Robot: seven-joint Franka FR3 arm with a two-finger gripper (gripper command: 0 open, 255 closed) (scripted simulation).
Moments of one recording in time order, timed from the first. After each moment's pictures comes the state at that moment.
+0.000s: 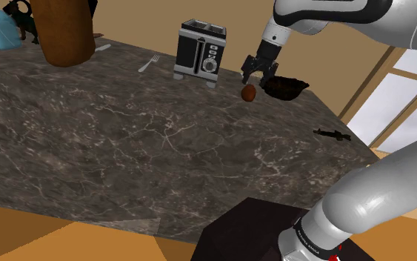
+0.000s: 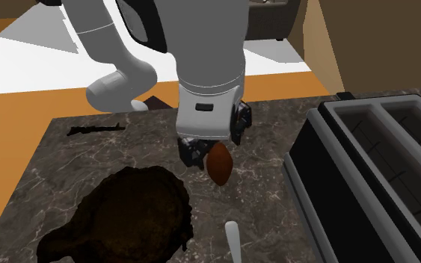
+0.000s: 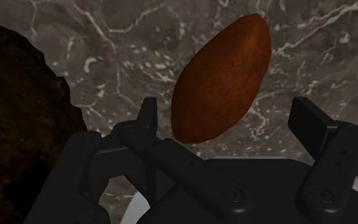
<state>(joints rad) -0.08 -0.27 -0.09 -1.98 0.06 1.74 0.07</state>
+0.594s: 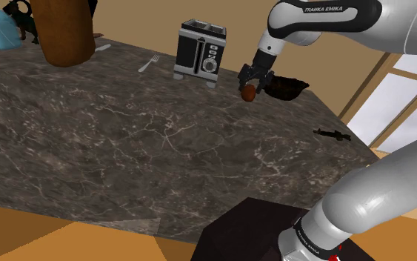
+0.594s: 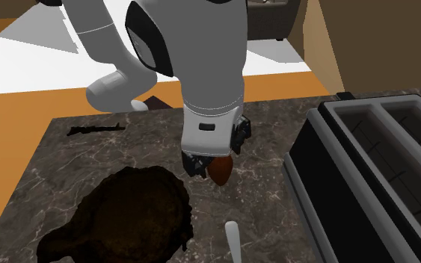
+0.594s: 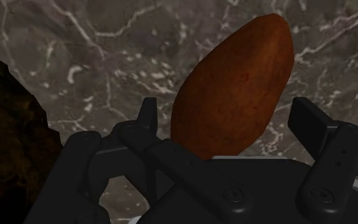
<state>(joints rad) -0.07 -0.26 -0.09 -2.06 0.07 1.82 0.07</state>
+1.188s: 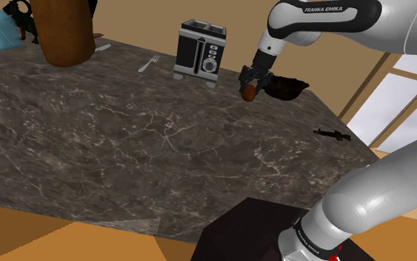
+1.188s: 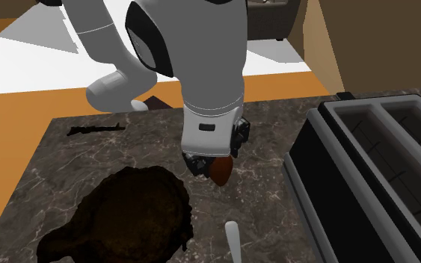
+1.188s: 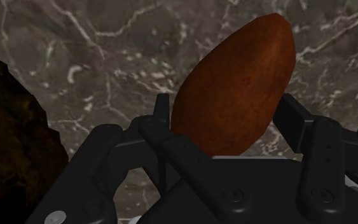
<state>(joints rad) -0.07 -0.26 -0.09 -2.06 0.07 1.82 0.07</state>
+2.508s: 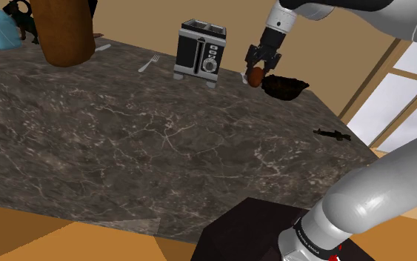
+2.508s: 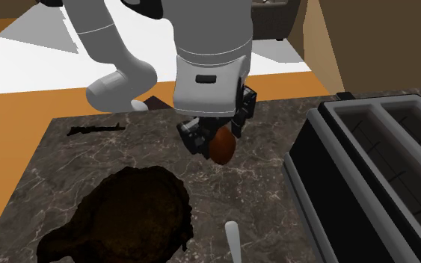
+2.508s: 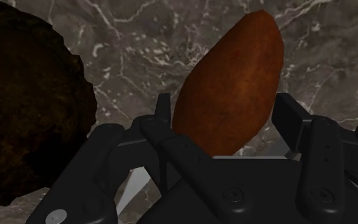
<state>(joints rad) -0.07 -0.24 -0.09 -1.85 0.07 1.63 0.08</state>
